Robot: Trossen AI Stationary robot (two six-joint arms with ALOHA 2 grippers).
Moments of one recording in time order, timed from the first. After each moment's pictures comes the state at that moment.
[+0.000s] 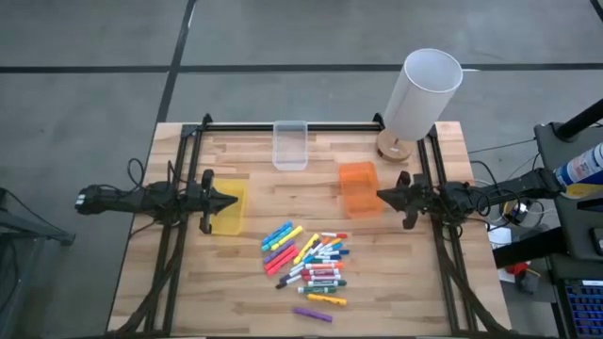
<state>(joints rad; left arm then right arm) -0.11 0.02 0.03 0.01 -0.17 -0.06 0.19 0.37 0.07 0.38 0.31 0.51</state>
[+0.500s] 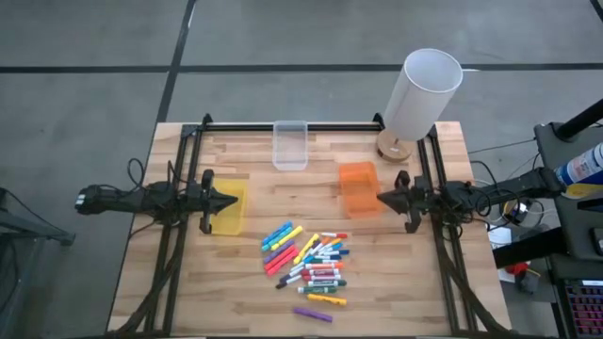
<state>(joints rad) -0.11 0.02 0.03 0.01 -0.17 -0.06 0.19 0.42 0.07 0.48 0.20 0.35</state>
